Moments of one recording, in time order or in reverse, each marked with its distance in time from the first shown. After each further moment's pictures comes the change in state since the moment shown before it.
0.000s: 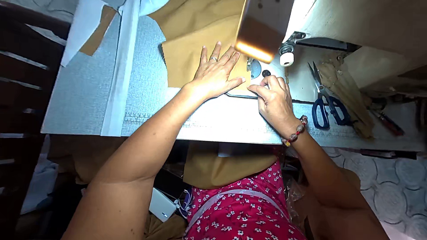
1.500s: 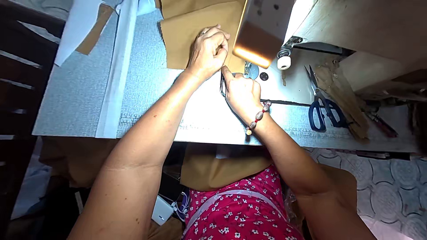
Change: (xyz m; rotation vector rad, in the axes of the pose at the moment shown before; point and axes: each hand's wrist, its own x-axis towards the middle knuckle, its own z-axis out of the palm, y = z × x) left_hand 0.031 -0.034 0.000 -0.329 0.611 0.226; right_hand 0.065 -0.073 0.015 -0.226 -0.416 0.278
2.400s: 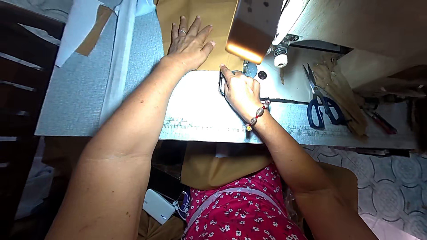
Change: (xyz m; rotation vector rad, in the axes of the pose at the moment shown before) left_hand 0.013 -0.025 -0.032 0.417 -0.458 -0.405; right_hand 0.002 0.007 0.006 0.093 0.058 -0.027
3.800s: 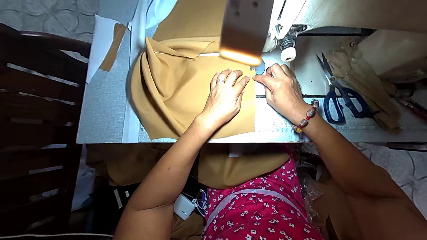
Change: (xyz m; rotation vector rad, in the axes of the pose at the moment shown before) left_hand -0.102 0.078 0.045 -0.122 0.153 0.320; right_hand -0.024 0.090 0.008 0.177 0.321 -0.301
